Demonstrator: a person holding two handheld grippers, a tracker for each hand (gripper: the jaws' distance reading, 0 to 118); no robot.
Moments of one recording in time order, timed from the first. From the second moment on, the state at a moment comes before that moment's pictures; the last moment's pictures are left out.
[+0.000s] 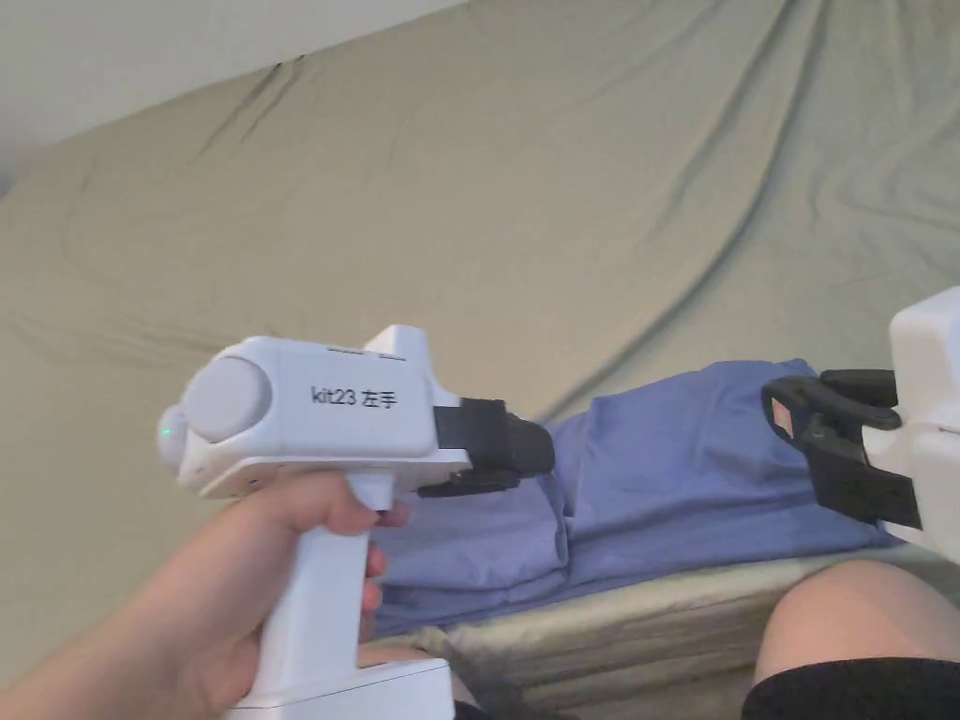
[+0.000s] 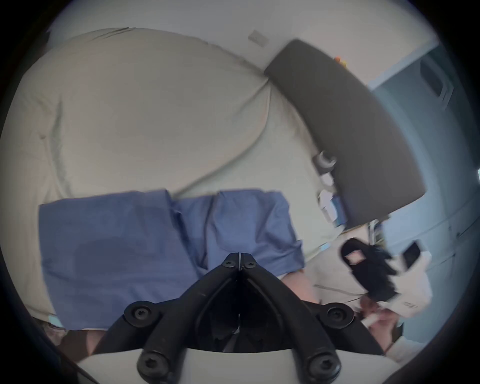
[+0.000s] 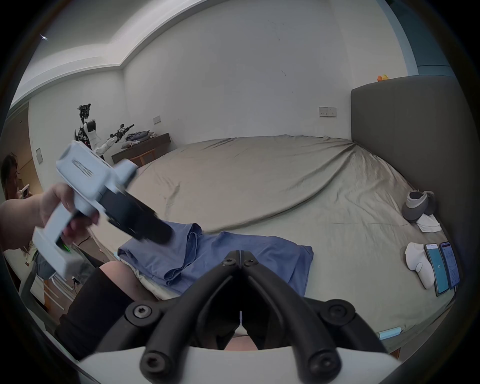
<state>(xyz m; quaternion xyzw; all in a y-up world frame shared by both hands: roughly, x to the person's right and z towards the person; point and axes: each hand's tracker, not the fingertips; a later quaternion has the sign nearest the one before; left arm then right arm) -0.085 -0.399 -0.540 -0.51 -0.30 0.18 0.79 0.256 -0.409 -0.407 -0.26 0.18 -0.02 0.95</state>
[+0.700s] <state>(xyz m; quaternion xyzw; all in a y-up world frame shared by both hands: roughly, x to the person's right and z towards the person) -0.254 -0.550 -0.561 -0.48 -0.31 0.40 0.71 0.243 -0.431 -0.415 -0.32 0.14 -0.01 0.94</state>
